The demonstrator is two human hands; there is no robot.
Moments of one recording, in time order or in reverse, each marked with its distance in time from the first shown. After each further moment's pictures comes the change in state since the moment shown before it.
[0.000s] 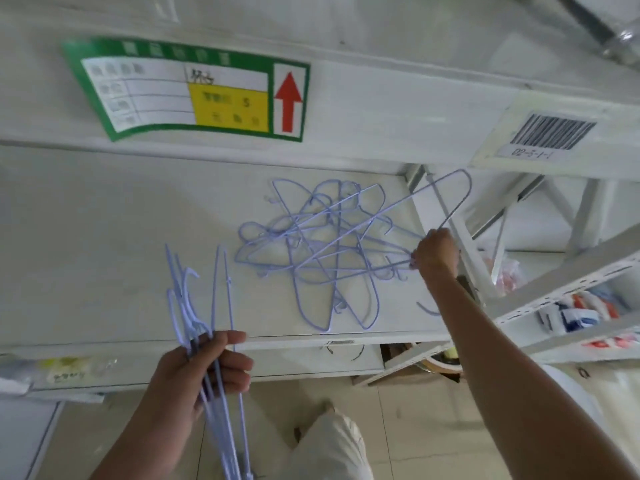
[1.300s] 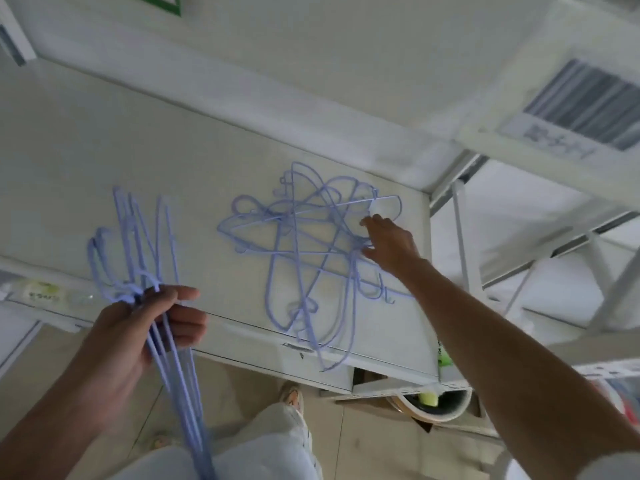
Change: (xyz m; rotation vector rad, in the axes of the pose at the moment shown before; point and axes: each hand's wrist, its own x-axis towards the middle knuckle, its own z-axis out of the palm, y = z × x) left_hand 0.015 -0.033 0.036 0.000 0.222 0.168; right_hand 0.078 -0.032 0.057 -0.852 -0.261 -1.094
